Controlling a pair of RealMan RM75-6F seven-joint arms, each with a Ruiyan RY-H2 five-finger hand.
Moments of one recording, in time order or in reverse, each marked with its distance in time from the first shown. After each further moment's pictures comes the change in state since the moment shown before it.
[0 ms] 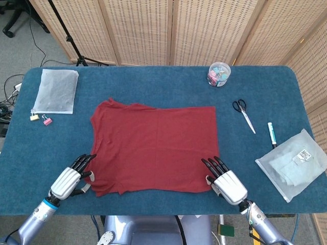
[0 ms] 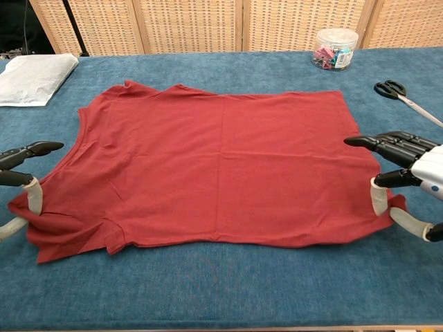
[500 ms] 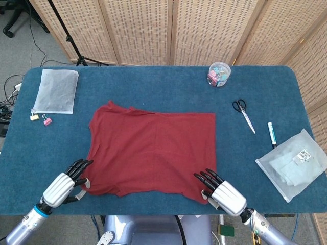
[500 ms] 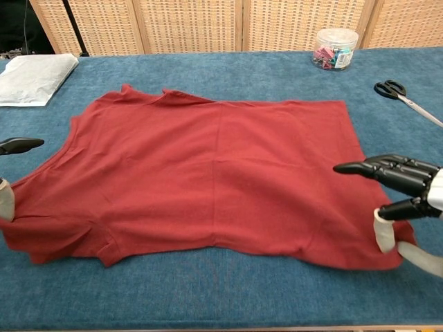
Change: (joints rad) left arm 0.024 0.091 0.055 -0.073 0.074 0.116 0.017; right arm 0.037 0.084 -0.106 -0.043 -0.152 0.038 0.150
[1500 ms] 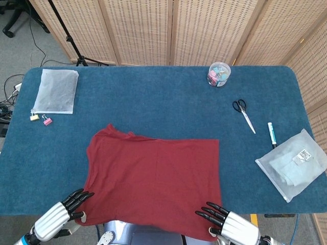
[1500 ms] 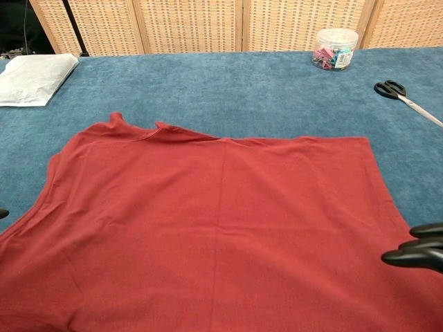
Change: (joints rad) left arm 0.105 0.090 0.162 -0.079 0.171 0.126 0.075; right arm -0.026 0.175 -0.186 -0.091 -0.257 0.125 0.008
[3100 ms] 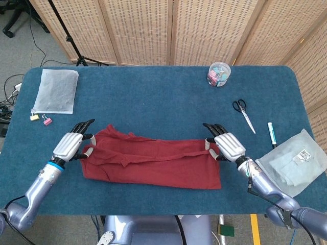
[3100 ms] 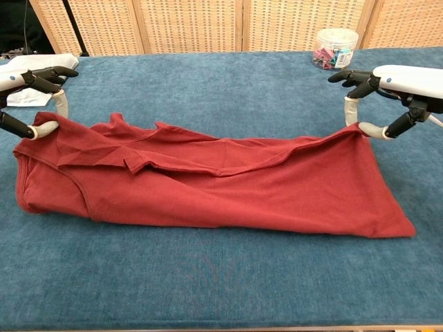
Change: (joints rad) left arm -0.386 0.097 -0.476 -0.349 -0.608 -0.723 0.127; right arm 0.318 -0.092 0.477 0.061 0.738 -0.613 0.198
